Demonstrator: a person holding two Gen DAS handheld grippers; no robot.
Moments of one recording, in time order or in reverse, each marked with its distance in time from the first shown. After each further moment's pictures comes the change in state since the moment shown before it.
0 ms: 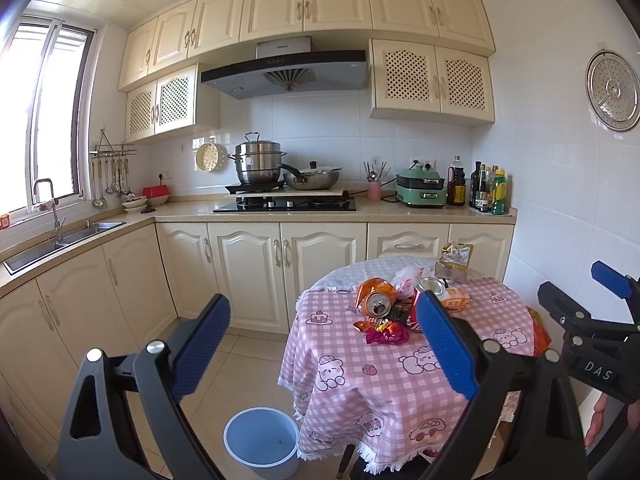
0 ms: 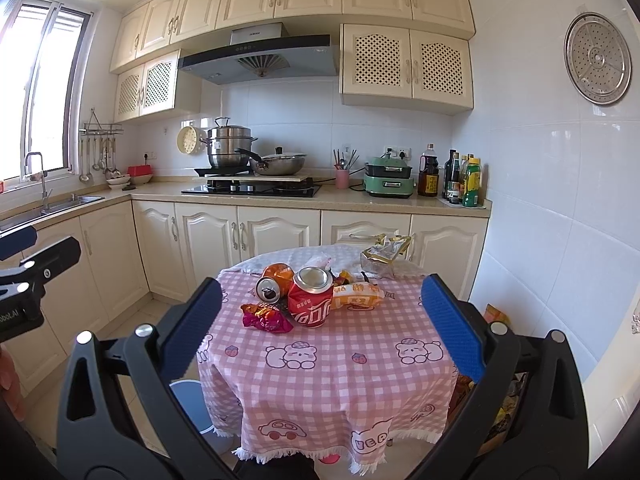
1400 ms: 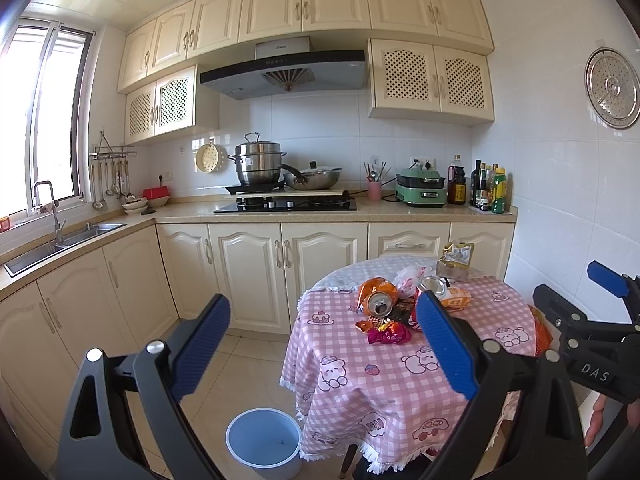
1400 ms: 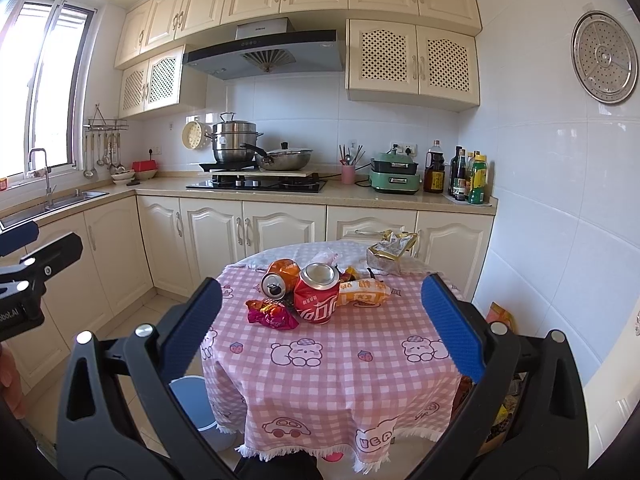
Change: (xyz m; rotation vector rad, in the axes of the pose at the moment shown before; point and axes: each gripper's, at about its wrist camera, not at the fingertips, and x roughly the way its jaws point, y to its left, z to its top) left arm -0.002 0.002 0.005 0.001 0.001 0.003; right arm 0.001 0.004 0.002 -0.007 0.015 0.017
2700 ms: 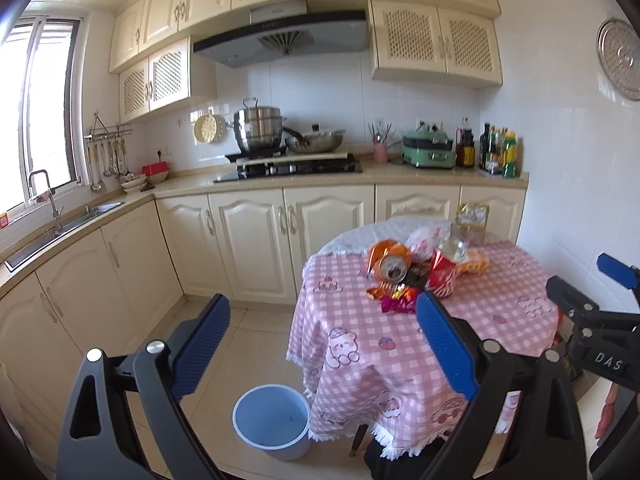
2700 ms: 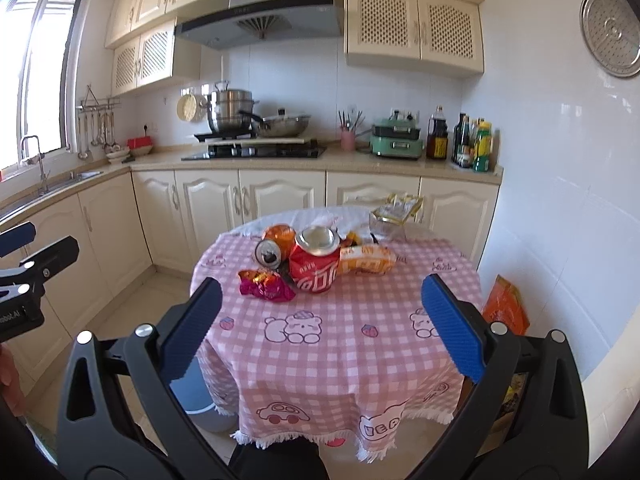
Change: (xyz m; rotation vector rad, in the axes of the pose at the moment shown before) left arm 0.059 -0.005 -0.028 0.043 0.140 0.028; right arm 0.056 -0.010 -0.023 0.013 0.146 -0.001
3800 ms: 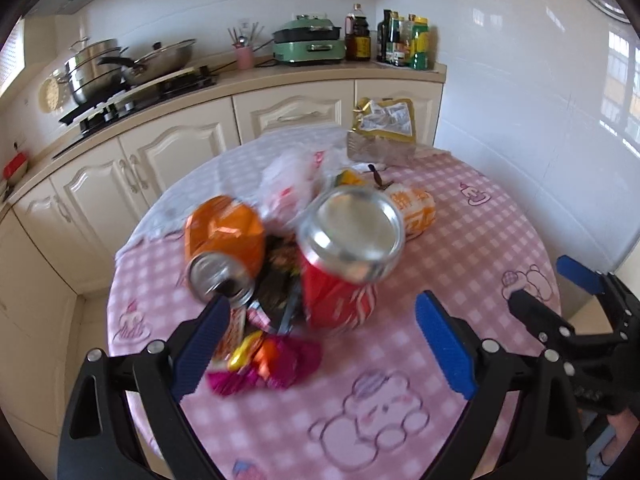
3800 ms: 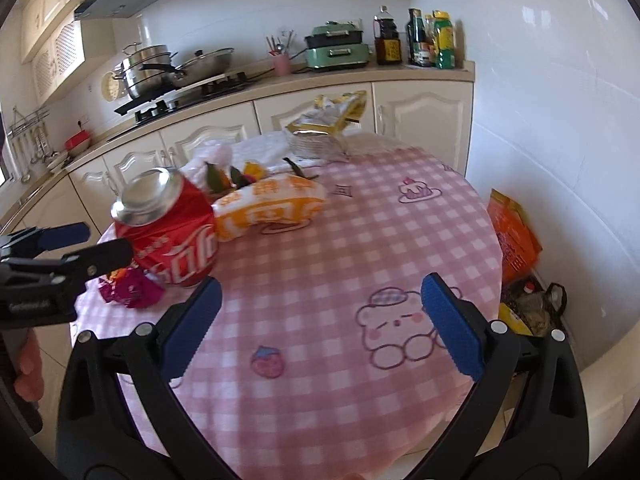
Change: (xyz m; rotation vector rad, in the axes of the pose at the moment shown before) left arm 0.264 -0.166 0.020 0.232 0.334 -0.397; right arm 0.184 -0.120 -0.036 0.237 0.226 -0.079
